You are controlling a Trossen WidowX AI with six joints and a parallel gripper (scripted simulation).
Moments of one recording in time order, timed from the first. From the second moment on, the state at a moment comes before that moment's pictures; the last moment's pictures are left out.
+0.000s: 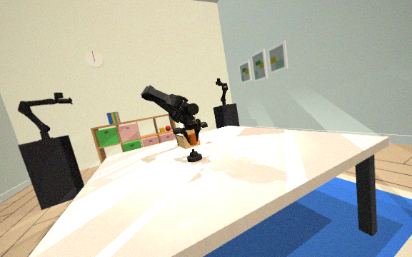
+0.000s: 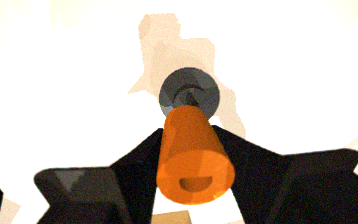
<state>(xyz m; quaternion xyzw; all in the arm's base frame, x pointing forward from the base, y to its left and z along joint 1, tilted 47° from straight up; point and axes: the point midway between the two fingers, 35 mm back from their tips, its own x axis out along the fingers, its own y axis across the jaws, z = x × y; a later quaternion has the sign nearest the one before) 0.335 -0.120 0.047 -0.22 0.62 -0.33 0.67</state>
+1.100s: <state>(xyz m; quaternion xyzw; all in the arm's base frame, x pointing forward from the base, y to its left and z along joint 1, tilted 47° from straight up) 0.336 -0.145 0.037 -0.22 0.62 -0.34 0.67</state>
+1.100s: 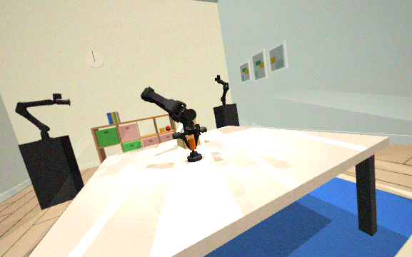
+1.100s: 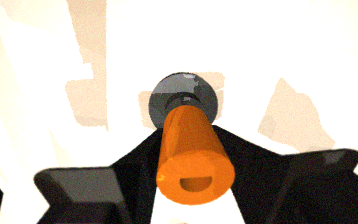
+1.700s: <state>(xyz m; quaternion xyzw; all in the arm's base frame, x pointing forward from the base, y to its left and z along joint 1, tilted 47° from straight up) 0.337 -0.144 0.039 -0.28 0.65 -0.28 0.65</state>
